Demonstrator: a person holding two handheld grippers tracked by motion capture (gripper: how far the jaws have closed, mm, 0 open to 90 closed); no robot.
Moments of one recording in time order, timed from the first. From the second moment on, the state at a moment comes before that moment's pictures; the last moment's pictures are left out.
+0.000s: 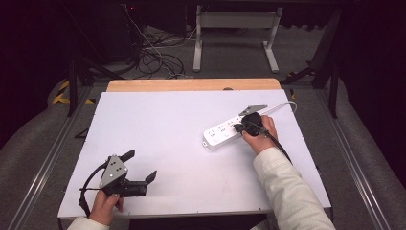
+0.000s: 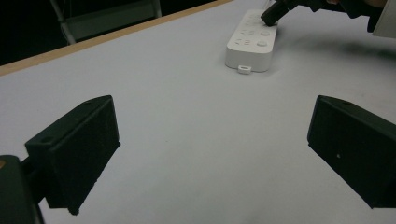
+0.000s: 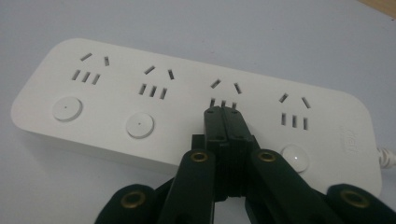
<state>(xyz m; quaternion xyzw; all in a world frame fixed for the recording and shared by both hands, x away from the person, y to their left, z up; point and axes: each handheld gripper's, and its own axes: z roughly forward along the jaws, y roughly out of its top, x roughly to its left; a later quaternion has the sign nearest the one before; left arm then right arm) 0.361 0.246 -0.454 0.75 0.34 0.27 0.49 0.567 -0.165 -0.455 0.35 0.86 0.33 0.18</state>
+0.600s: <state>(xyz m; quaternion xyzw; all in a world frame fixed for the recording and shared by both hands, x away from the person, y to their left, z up) 0.362 0.246 -0.454 0.75 0.35 0.27 0.49 0.563 -0.181 -0.421 0.34 0.83 0.39 0.21</state>
